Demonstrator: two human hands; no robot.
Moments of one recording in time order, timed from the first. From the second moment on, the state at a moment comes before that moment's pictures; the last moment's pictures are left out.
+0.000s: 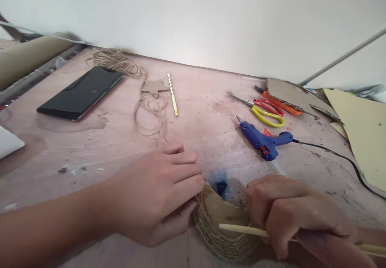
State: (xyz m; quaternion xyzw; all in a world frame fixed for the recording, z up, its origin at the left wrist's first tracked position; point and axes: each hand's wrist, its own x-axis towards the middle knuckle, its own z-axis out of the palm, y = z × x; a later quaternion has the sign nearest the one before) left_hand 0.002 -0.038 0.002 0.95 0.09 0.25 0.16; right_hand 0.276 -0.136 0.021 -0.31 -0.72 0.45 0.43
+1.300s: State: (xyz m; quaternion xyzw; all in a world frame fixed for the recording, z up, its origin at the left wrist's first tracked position) left_hand 0.001 -0.034 -0.006 0.95 0.12 0.22 0.18; right_hand 0.269 -0.128 0.012 -0.36 -0.65 0.53 0.40
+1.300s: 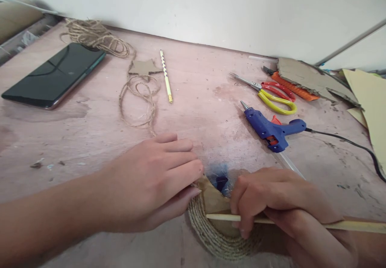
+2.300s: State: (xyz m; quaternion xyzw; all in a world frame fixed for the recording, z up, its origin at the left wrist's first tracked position) left_hand 0.005 -0.032 0.001 0.95 0.13 0.22 0.15; right_hand 0.268 -0.125 0.014 -0.35 -0.69 0.50 0.39
